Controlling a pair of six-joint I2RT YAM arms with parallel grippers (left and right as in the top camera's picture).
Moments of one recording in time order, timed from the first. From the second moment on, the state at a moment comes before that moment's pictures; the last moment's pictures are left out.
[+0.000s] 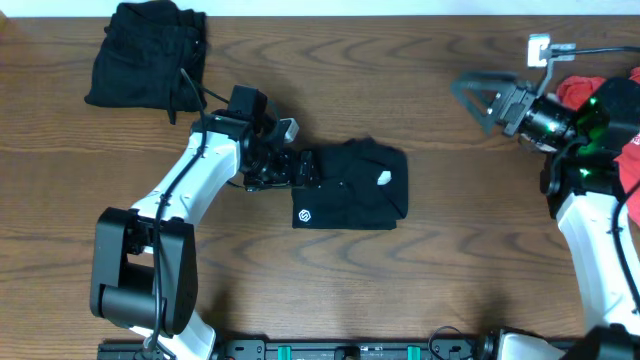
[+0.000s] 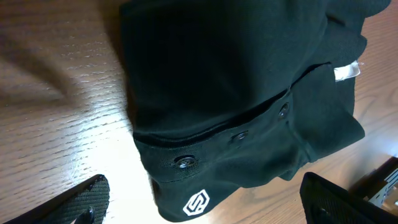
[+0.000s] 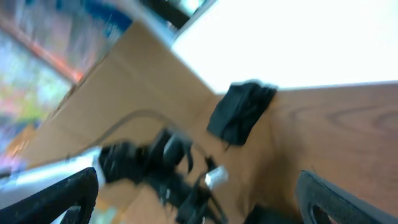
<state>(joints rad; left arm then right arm) -0.23 1.78 1.20 -0.82 0.52 -0.14 -0.17 1.36 0.97 0.41 -1.15 0.83</state>
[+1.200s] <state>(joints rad) -0.23 1.78 1.20 -0.78 0.45 -0.15 -0.20 1.37 1.44 -1.12 0.12 0.32</state>
